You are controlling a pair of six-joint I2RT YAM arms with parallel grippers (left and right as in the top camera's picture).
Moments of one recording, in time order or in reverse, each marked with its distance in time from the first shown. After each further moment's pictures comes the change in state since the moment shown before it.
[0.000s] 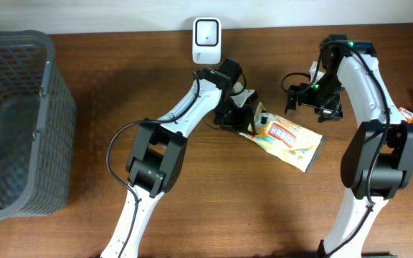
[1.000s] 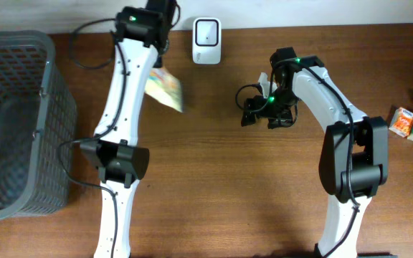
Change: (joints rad) left arm 0.272 -0.051 0.687 -0.581 -1.237 -0.251; right arm 0.229 0.002 -0.149 0.203 -0.205 -0.028
